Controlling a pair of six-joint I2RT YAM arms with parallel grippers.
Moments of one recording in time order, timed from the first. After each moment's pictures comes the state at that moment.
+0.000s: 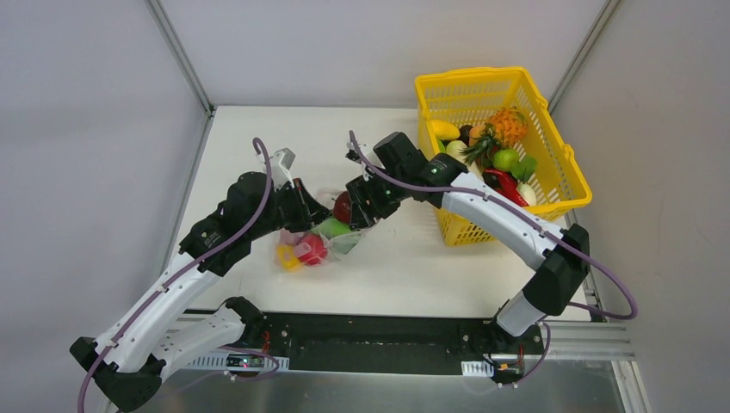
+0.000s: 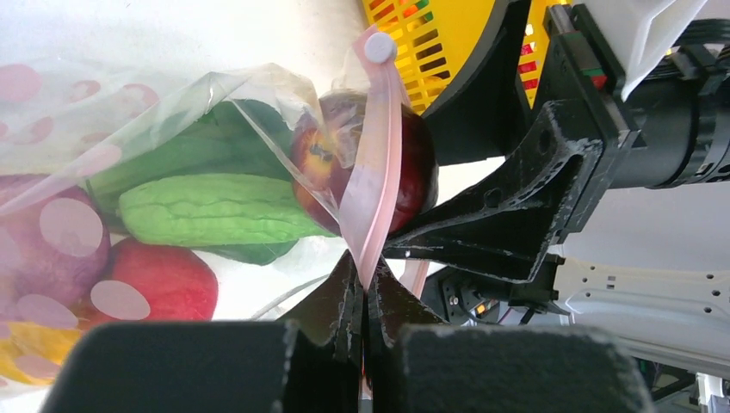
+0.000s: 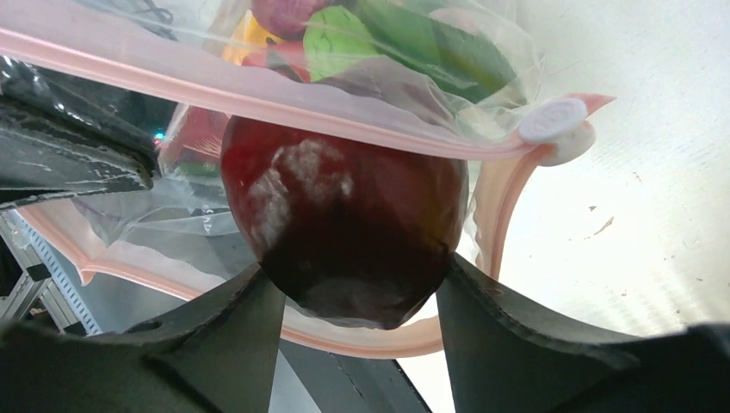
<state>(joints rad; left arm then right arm) -0.64 0.83 0.98 -0.60 0.08 -0.76 0.86 1.61 1.55 -0.83 -0.36 0.21</state>
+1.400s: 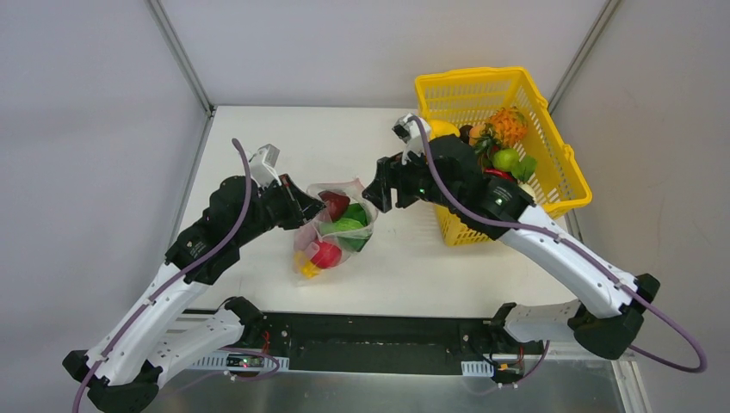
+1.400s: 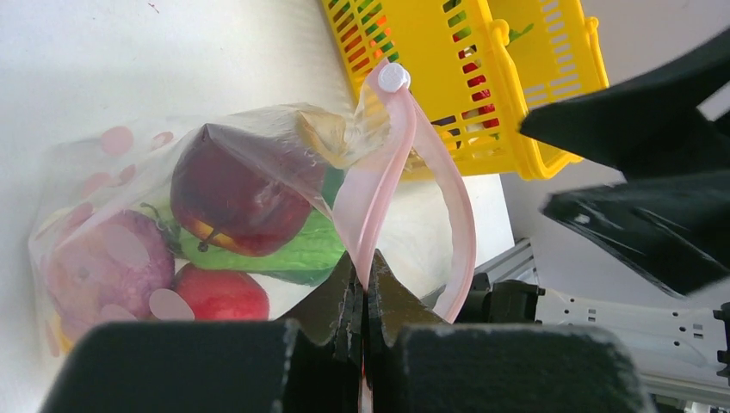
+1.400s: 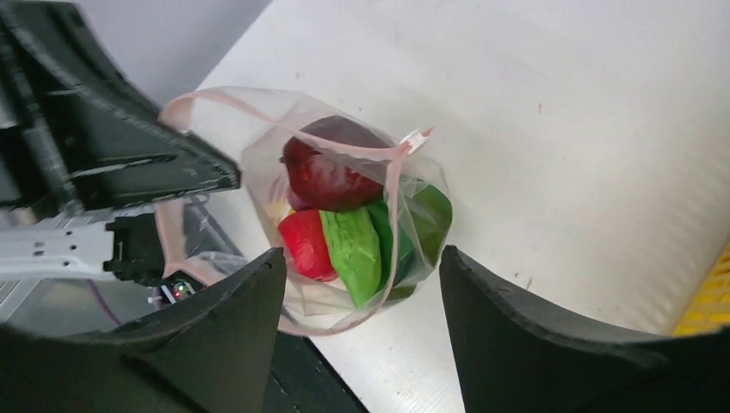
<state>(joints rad) -0.64 0.76 1.00 -0.57 0.02 -0.78 0.91 1.22 1.41 -0.59 -0.04 0.33</state>
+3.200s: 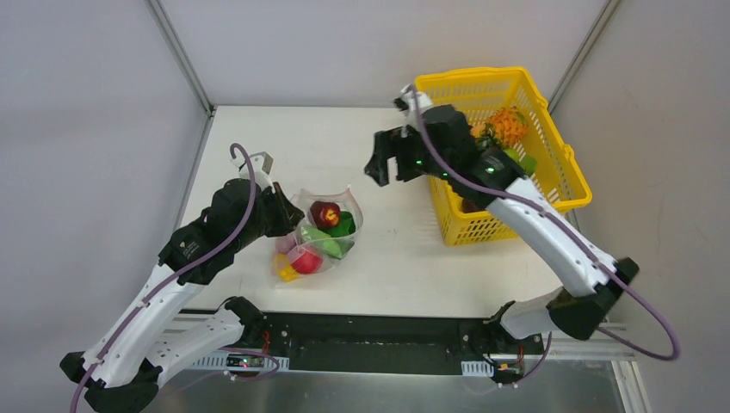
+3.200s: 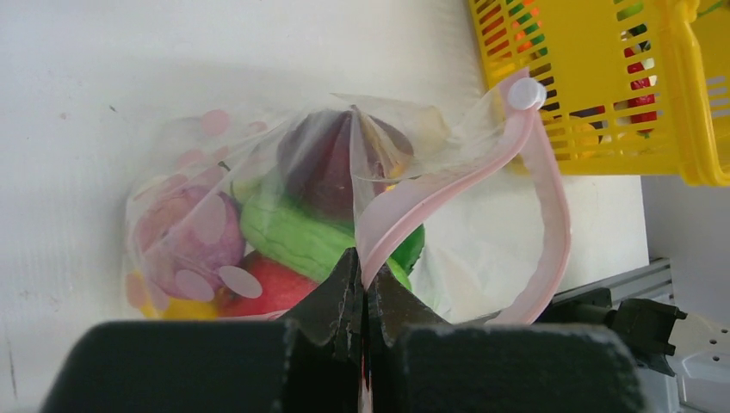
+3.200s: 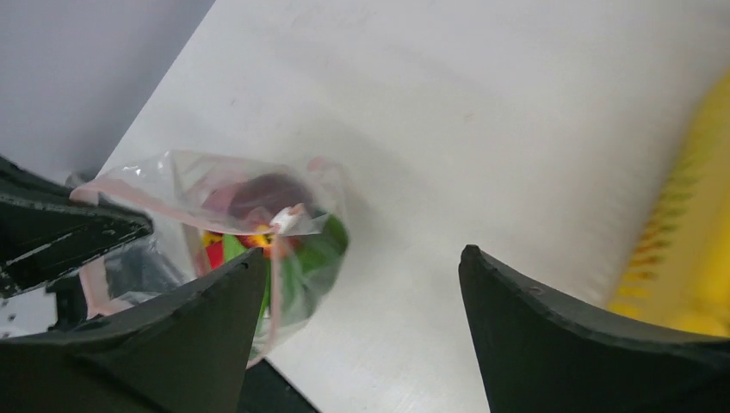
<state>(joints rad) -0.64 0.76 1.06 -0.83 -0.18 -0.66 0.80 1.47 1.63 -0.69 -0.06 0.32</state>
